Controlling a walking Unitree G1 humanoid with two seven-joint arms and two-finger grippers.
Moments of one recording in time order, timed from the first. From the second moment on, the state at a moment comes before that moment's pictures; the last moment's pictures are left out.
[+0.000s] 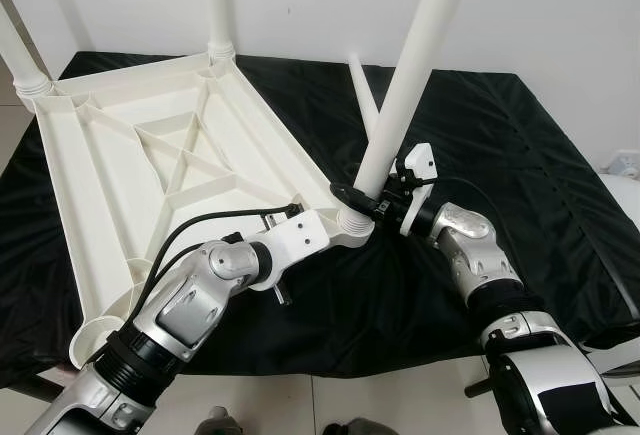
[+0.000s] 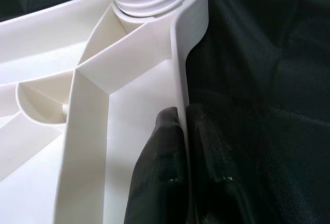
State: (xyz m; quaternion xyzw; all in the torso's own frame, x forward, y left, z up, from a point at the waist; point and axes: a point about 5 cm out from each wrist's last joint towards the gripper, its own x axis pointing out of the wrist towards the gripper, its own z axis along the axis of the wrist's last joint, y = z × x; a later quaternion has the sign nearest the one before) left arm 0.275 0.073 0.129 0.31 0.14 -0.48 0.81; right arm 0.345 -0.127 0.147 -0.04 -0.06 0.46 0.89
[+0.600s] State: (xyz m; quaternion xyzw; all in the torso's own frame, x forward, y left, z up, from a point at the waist) left arm 0.275 0.066 0.128 0.30 0.15 -0.48 0.81; right arm 0.338 -0.113 0.146 -0.03 -0.08 0.35 0.93
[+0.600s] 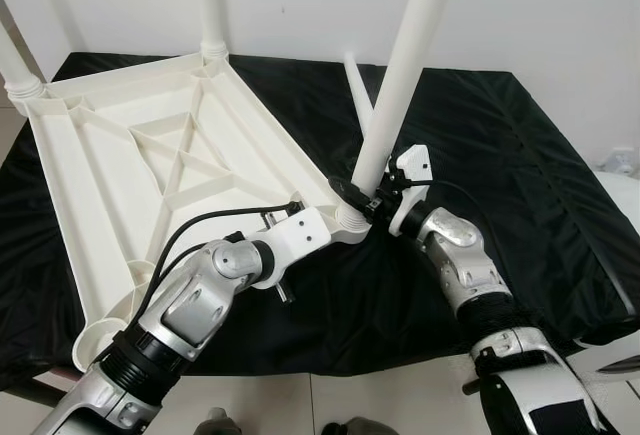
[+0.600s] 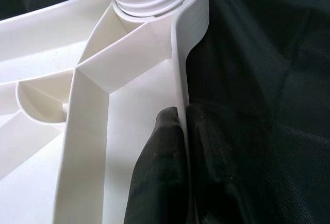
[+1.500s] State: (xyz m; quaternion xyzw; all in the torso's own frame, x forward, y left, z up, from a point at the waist) left arm 0.278 0.065 0.131 0.29 0.15 -0.47 0.82; right arm 0.318 -0.073 0.151 0.03 -0.08 0.10 0.99
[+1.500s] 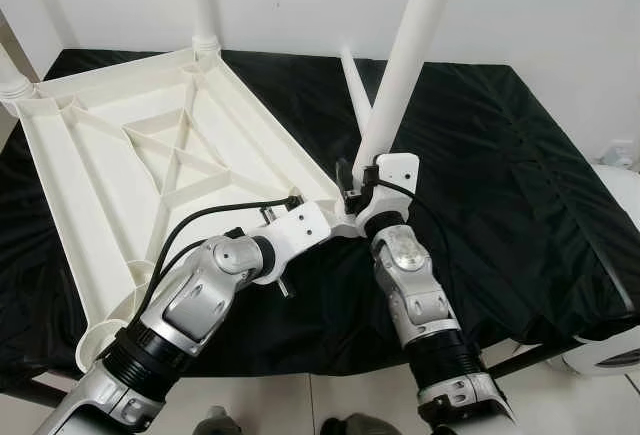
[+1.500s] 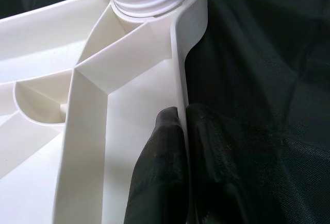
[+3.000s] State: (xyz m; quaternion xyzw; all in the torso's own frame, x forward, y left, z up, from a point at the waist) left arm 0.277 0.061 0.131 0.29 0.14 -0.48 0.82; right arm 0.323 -0.126 0.140 -0.03 -0.03 0.41 0.91
